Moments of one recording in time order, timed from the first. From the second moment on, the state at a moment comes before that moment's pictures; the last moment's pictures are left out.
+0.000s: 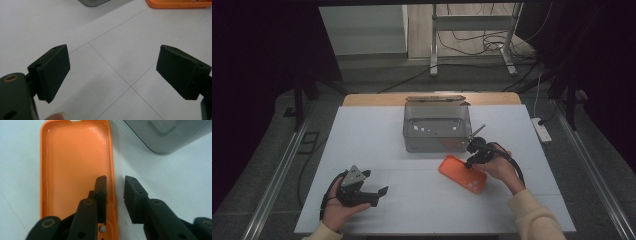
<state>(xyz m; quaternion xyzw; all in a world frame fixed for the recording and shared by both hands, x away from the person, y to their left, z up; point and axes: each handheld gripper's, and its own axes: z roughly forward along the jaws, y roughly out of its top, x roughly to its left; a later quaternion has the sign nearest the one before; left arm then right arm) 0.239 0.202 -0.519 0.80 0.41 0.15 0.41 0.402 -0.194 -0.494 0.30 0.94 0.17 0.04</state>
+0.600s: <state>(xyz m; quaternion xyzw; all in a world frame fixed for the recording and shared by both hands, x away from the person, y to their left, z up) 0.237 0.201 -0.518 0.80 0.41 0.16 0.42 0.400 -0.187 -0.492 0.29 0.94 0.16 0.05</state>
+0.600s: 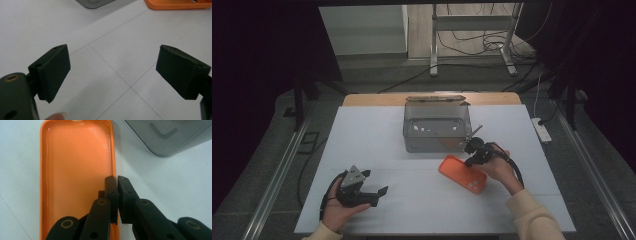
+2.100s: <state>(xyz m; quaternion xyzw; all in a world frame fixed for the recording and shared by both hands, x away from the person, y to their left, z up) 0.238 0.204 -0.519 0.79 0.41 0.16 0.41 0.383 -0.191 -0.455 0.24 0.94 0.20 0.11</state>
